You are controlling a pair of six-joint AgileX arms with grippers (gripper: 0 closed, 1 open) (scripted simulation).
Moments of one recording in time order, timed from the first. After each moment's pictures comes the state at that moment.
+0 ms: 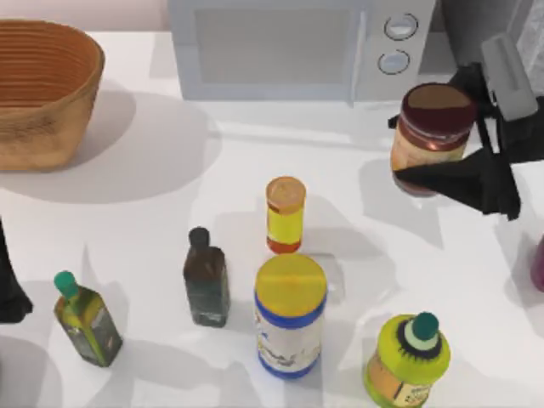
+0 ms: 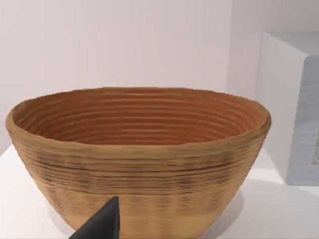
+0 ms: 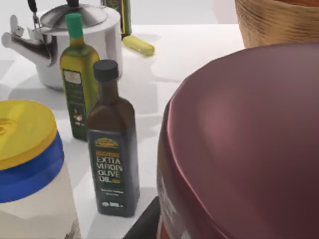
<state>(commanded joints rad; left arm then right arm) 0.00 0.00 0.00 0.00 0.00 0.00 0.11 1.80 1.09 -0.25 -1.32 -0.94</state>
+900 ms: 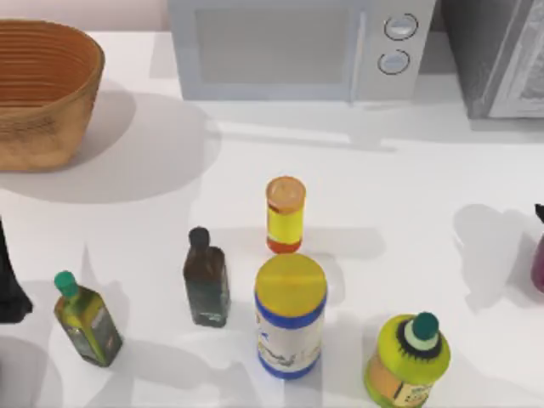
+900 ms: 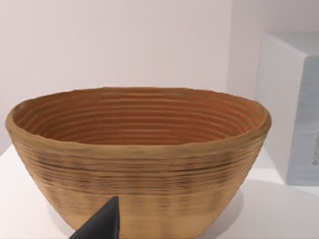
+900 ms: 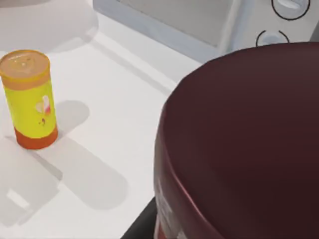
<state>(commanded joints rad) 0.00 0.00 0.00 0.00 0.00 0.00 -0.01 0.72 0.45 -0.18 -0.52 -0.35</state>
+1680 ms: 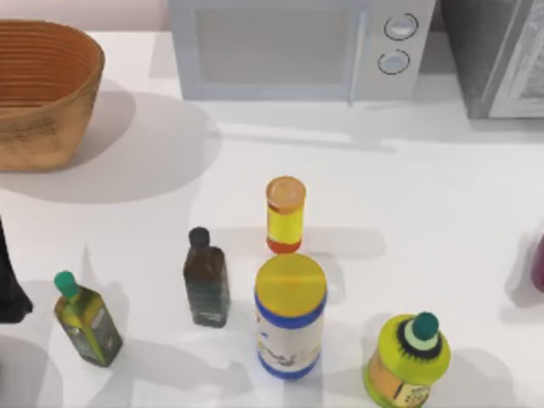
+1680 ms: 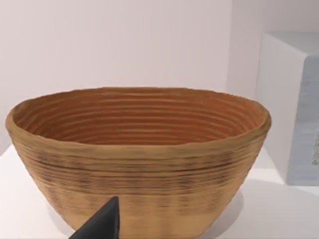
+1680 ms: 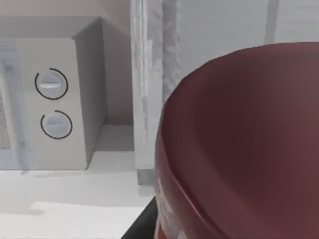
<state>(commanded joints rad) 0.00 0.00 0.00 0.00 0.00 0.00 0.00 0.00 0.00 0.00 0.00 0.00</state>
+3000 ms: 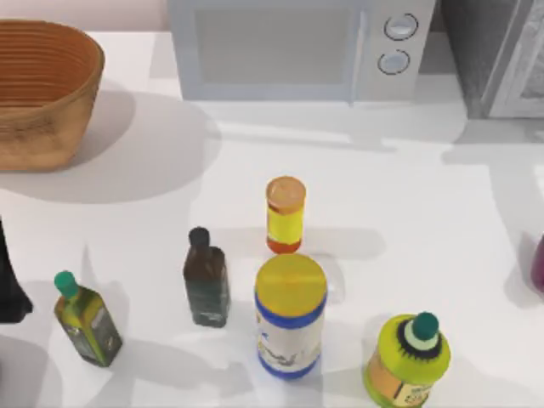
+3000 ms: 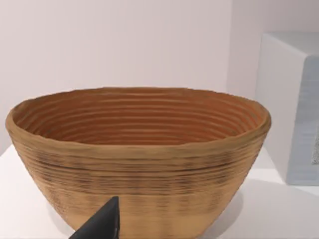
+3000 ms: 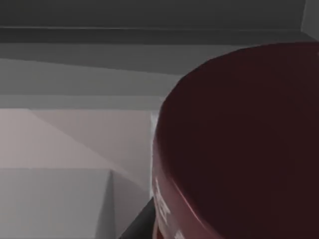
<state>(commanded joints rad) 0.00 0.00 0.00 0.00 0.00 0.00 0.13 0.98 1.35 -0.38 0.15 0.00</state>
